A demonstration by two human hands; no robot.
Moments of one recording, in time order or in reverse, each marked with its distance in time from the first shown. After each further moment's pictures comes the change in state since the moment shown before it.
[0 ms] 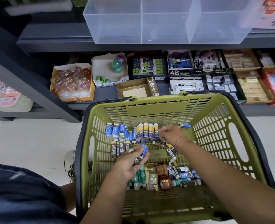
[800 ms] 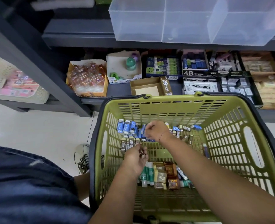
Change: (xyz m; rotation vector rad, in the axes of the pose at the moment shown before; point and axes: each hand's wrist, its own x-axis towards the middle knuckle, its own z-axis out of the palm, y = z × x) left_hand 0.008 0.004 -0.003 -0.144 0.115 0.043; right_hand -0.004 -0.053 0.069 -0.052 -0.112 -0.102
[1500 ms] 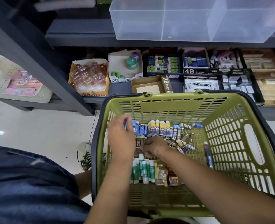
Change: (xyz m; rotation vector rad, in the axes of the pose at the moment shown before) left_hand -0.050 0.043 0.003 0.969 0.446 1.299; right_hand -0.027 0.032 0.028 0.049 -0.182 0.263
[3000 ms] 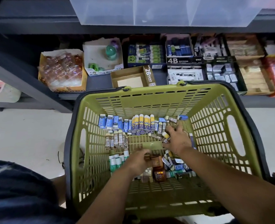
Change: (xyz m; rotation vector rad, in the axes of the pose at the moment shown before) left_hand -0.063 -0.029 0.076 0.145 -1.221 -0.185; right_hand 0.017 0.082 -0.104 -0.868 0.409 -0.064
